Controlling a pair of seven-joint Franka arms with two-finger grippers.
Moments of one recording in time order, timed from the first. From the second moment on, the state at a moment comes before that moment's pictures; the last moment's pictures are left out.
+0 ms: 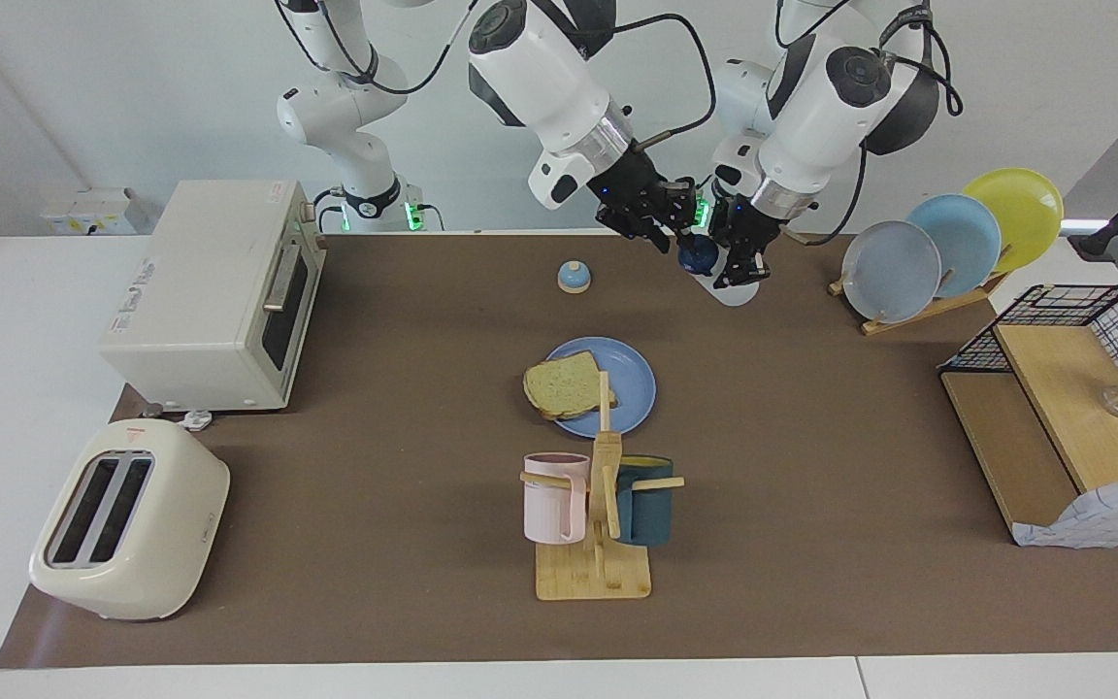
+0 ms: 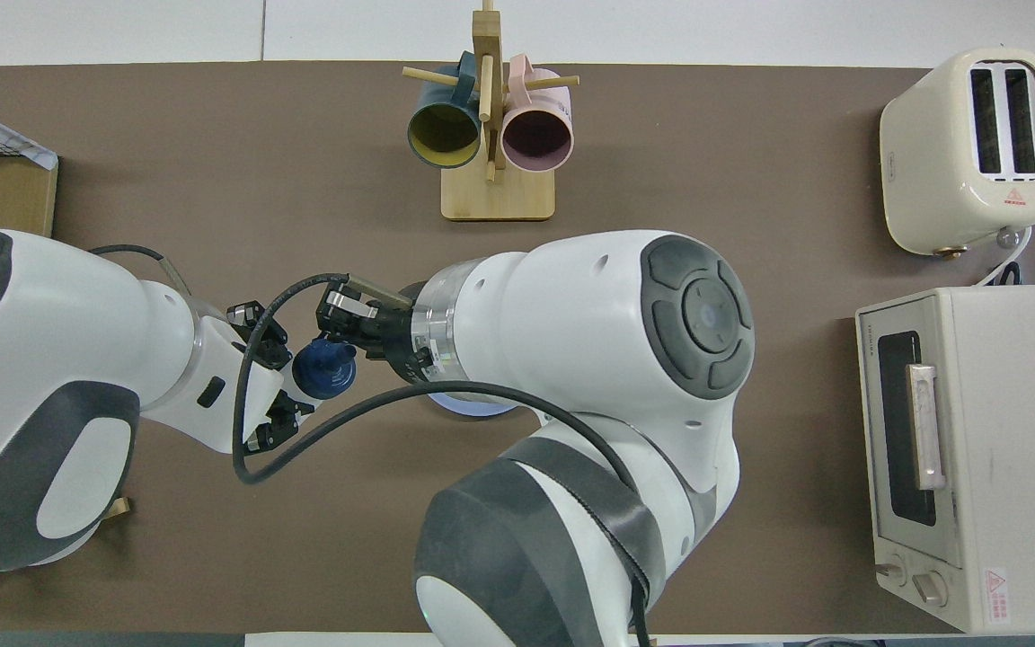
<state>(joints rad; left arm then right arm) -0.84 -0.19 0.42 -2.04 -0.14 1.82 1.04 0.66 0.18 0.03 -1.59 0.57 2.21 0.85</state>
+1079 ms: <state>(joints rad) -0.83 -0.19 0.42 -2.05 -0.16 1.84 1.04 0.68 0.18 0.03 -1.60 0.57 2.21 0.85</state>
